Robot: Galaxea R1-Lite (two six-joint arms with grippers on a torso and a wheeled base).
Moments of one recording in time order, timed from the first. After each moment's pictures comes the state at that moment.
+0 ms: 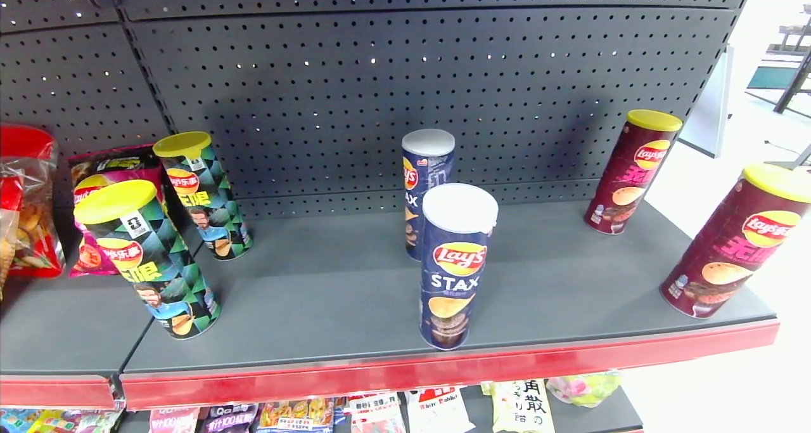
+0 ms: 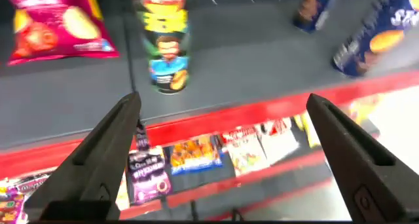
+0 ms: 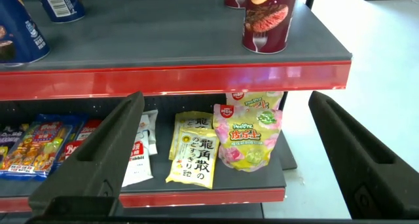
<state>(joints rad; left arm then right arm) -0.39 0.38 -0.50 0.29 0.18 -0.12 0.00 0.00 0.00 0.00 0.04 0.01</state>
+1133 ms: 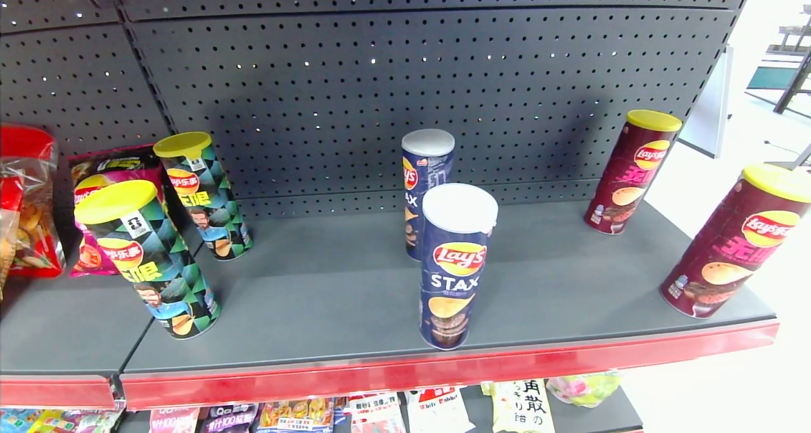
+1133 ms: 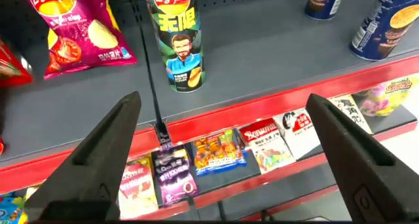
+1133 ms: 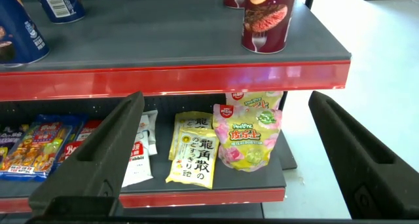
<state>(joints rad) -0.38 0.33 -0.50 0.35 0.16 0.02 0.00 0.00 0.00 0.00 0.04 0.01</state>
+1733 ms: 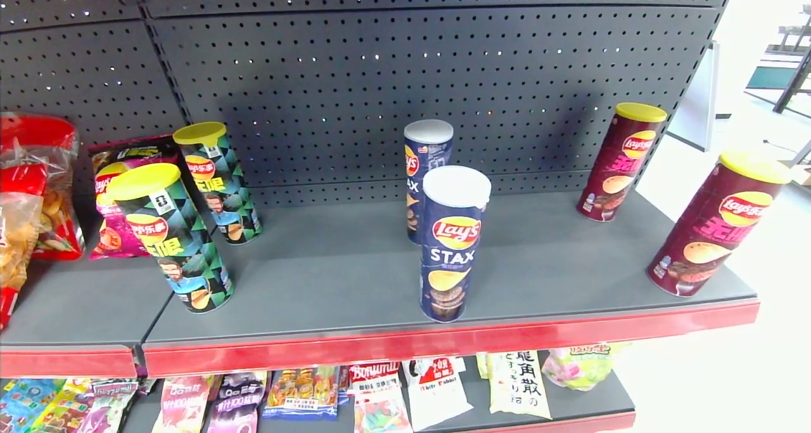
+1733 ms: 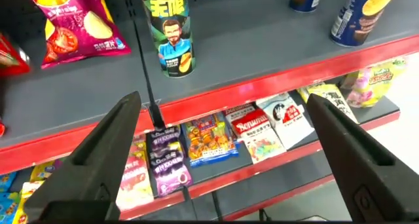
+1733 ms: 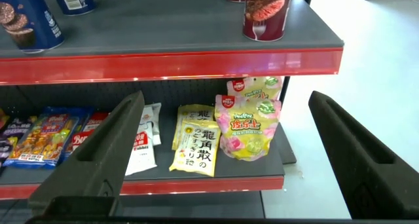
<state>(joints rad) -0.39 0.28 -0.48 0.35 0.13 0.02 0.00 0.00 0.00 0.00 0.04 0.01</state>
